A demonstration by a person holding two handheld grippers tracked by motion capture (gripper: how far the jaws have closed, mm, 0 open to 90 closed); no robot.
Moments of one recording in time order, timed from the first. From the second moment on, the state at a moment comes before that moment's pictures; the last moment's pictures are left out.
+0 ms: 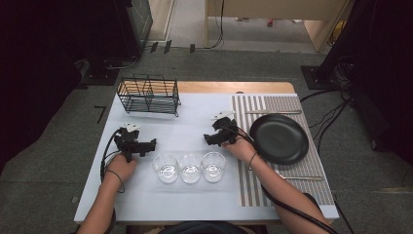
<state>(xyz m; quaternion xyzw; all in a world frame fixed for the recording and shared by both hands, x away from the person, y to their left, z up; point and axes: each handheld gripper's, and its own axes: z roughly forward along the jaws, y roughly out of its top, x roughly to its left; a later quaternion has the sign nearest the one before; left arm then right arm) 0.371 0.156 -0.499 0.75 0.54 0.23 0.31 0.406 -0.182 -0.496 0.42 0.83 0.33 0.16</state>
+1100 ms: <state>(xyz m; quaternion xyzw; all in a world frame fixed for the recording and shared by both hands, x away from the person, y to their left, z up) 0.372 0.156 -0.499 0.75 0.54 0.22 0.31 0.402 -0.183 -0.481 0.40 0.84 0.35 0.13</state>
